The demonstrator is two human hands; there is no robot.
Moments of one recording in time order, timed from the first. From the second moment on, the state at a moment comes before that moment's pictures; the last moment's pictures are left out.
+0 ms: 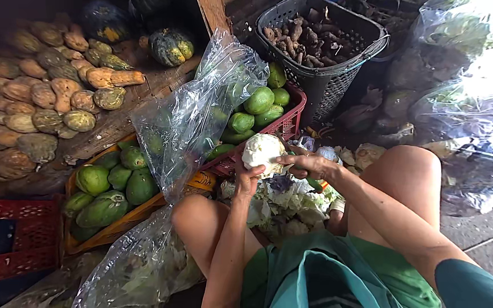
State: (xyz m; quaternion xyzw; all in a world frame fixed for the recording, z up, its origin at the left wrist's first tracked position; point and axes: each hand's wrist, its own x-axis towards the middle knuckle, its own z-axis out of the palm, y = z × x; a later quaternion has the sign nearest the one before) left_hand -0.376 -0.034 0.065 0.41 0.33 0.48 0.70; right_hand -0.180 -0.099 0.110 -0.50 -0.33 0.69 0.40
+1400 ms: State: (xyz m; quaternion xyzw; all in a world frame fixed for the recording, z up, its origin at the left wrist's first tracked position) left_hand -0.372 -0.032 0.064 0.36 0.39 0.49 0.69; right_hand -0.173 -0.090 0.097 -0.55 -0.48 0.60 0.34
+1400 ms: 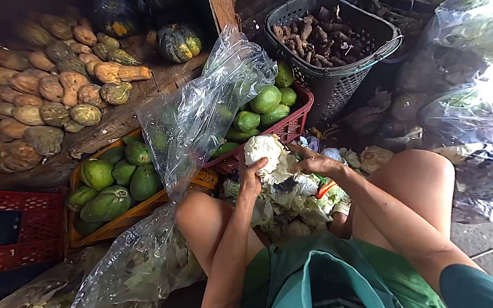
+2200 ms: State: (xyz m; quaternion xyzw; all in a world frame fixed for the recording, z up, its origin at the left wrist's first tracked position) left_hand -0.372 -0.038 0.069 0.31 0.40 0.48 0.71; right_hand -0.176 -0.092 0.093 -0.60 -0.51 0.53 0.32
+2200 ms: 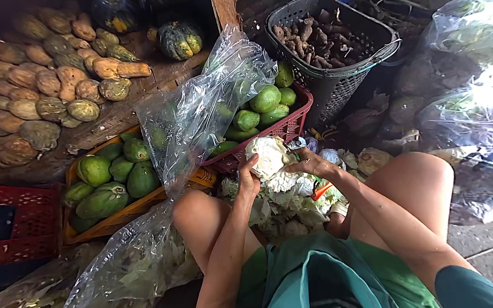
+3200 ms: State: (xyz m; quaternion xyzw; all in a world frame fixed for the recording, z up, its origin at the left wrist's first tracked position) left_hand -0.386 -0.037 0.082 0.44 0.41 0.36 0.72; right_hand -0.156 -0.093 0.098 -0.57 -0.61 0.47 0.27
